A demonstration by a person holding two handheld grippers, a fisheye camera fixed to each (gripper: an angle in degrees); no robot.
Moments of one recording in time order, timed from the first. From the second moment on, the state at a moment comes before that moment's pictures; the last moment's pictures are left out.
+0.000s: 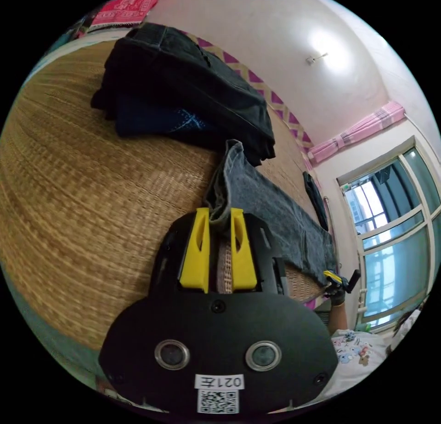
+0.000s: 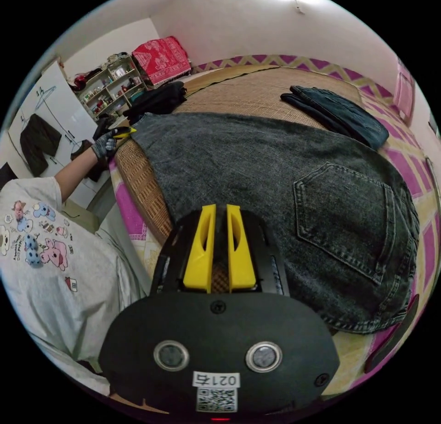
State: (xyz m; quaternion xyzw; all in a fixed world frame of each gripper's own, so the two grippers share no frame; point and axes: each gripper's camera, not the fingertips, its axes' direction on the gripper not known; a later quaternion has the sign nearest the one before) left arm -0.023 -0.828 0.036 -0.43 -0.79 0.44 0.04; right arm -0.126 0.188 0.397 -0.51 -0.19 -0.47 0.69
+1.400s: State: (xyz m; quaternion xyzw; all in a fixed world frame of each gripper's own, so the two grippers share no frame) left arm -0.310 -0.621 -0.471 -0.80 -0.55 0.25 -0.03; right arm 0.164 -0.072 0.347 -0.31 -0.05 0.00 0.95
